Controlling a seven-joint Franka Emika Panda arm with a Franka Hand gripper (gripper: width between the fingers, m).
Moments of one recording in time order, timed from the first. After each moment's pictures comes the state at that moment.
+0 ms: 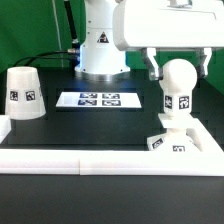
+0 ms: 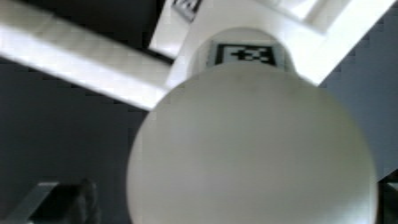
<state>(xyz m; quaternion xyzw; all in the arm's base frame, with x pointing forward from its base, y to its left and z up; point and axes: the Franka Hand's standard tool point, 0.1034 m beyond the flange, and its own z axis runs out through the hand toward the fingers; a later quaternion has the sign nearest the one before) 0.602 0.101 0.133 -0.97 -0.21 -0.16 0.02</state>
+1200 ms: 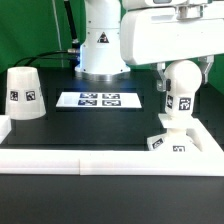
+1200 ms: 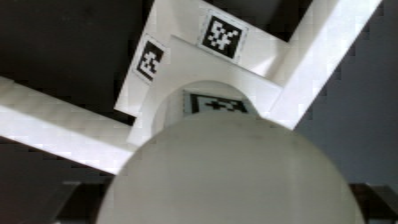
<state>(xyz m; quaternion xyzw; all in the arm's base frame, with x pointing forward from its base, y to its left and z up) 0.596 0.104 0.116 -0.97 -0.21 -0.06 0.03</state>
